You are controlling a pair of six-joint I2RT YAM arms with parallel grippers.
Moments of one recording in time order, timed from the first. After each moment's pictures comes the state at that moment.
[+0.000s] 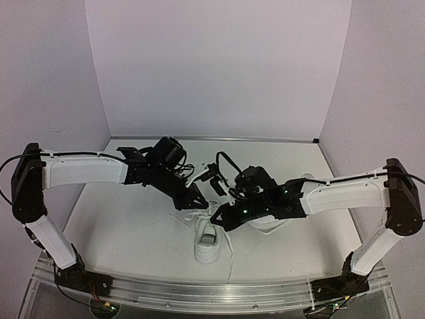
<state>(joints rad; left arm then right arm) -0.89 1.65 1.21 -0.42 0.50 0.10 1.04 1.62 1.01 -0.12 -0.20 0.45</state>
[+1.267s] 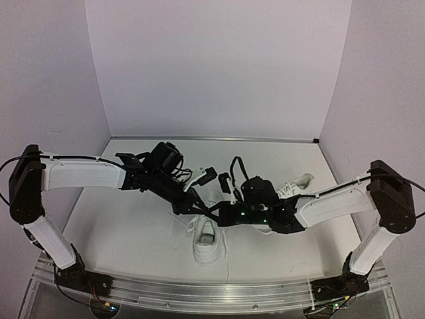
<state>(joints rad) -0.89 1.63 1.12 -0.33 0.58 0.05 1.04 1.69 0.83 0.39 -0.11 0.71</state>
